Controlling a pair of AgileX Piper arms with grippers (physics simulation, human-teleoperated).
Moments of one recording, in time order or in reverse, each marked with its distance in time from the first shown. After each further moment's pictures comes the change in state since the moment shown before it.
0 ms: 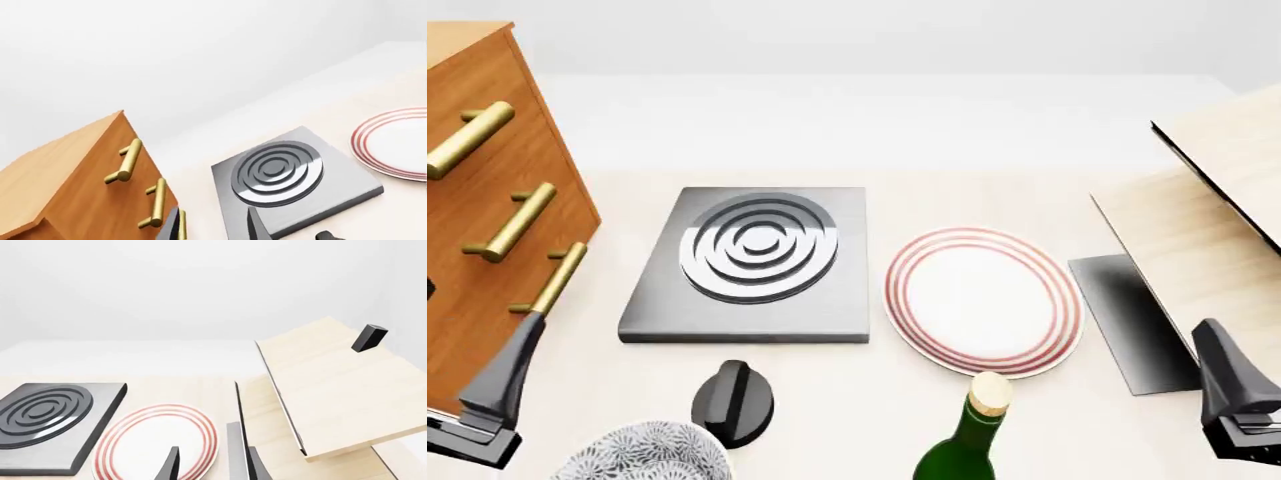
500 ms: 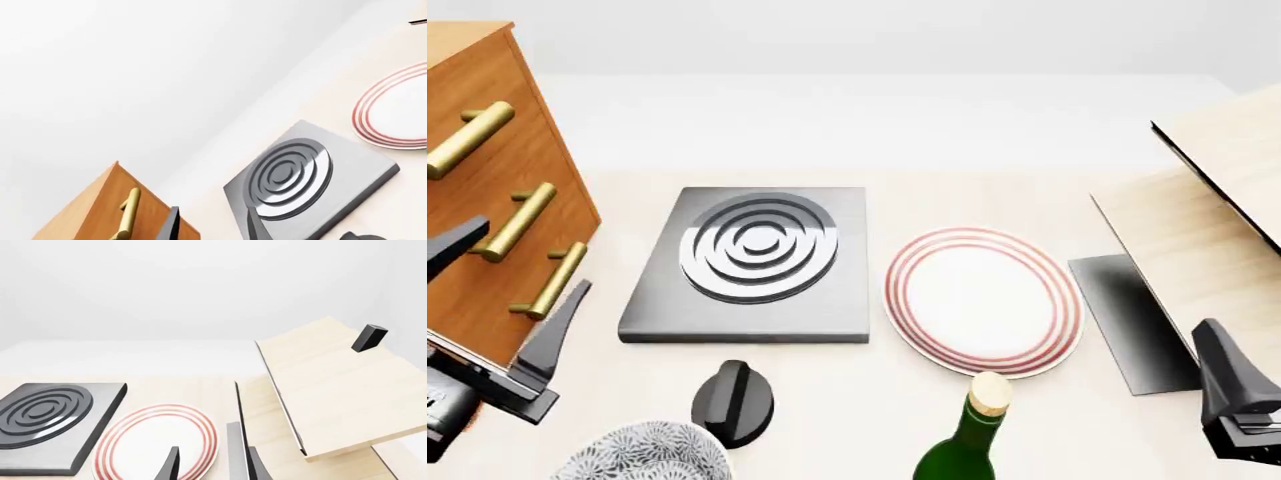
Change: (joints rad) left arm -0.116 0.292 -0.072 -0.205 0.302; right arm 0.000 0.000 0.000 0.000 0.000
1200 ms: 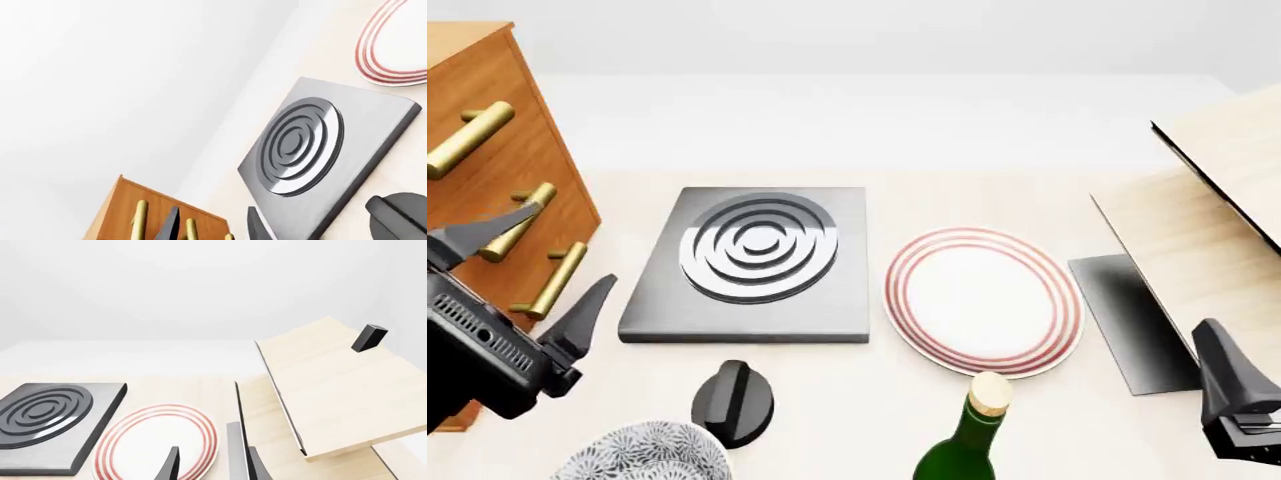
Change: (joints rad) left arm 0.024 0.215 -0.060 -0.022 0.273; right arm 0.000 0.000 0.000 0.000 0.000
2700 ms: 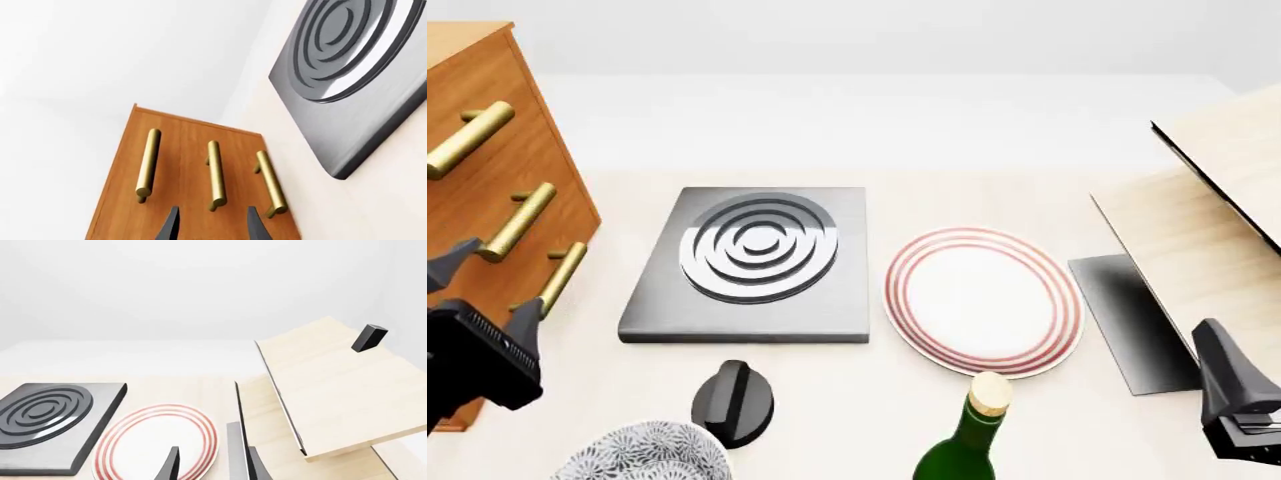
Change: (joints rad) left arm 0.370 0.202 0.128 -0.254 0.276; right arm 0.000 0.000 0.000 0.000 0.000
